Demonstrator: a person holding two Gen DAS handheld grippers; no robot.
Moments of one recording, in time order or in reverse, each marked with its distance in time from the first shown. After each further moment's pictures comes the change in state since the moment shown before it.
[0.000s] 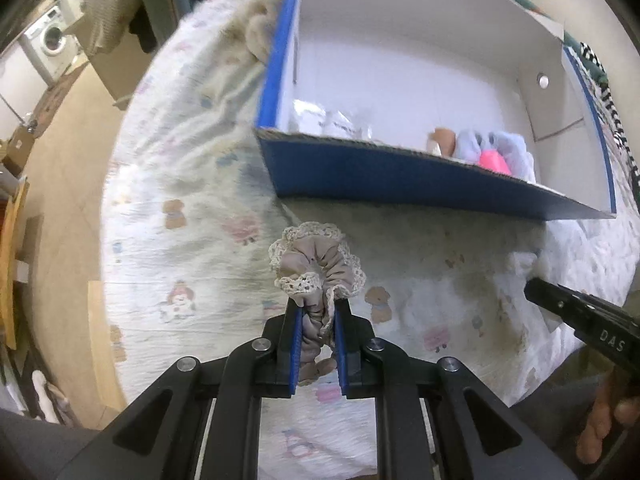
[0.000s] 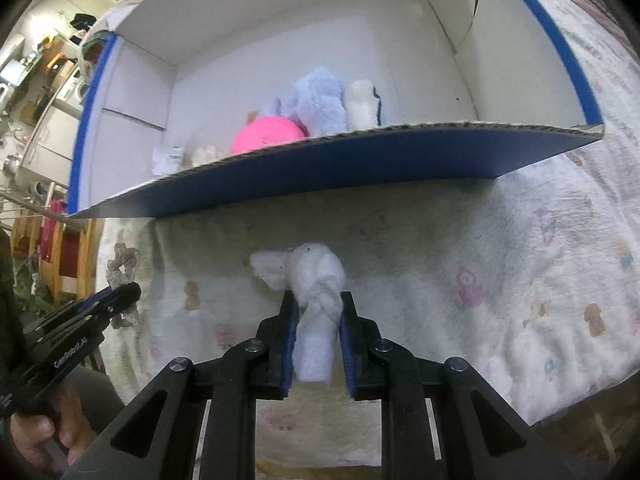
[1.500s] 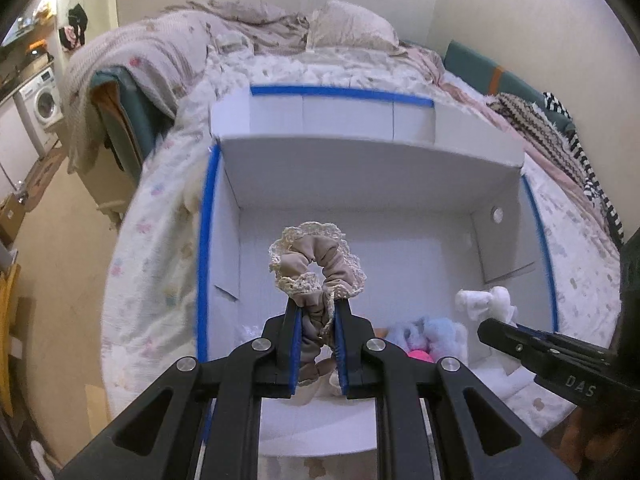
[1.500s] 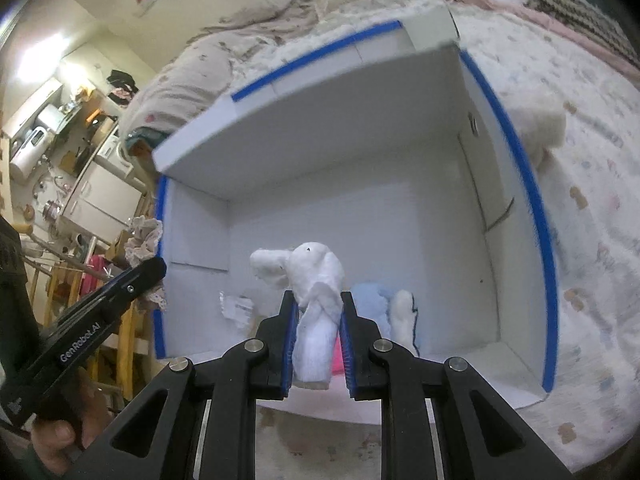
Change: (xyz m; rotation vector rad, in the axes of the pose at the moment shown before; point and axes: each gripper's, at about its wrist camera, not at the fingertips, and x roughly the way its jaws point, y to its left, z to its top) left arm -0.042 -0.052 0.147 0.069 -0.283 -0.069; right arm -0.074 0.000 0.092 0.021 -0.228 0.147
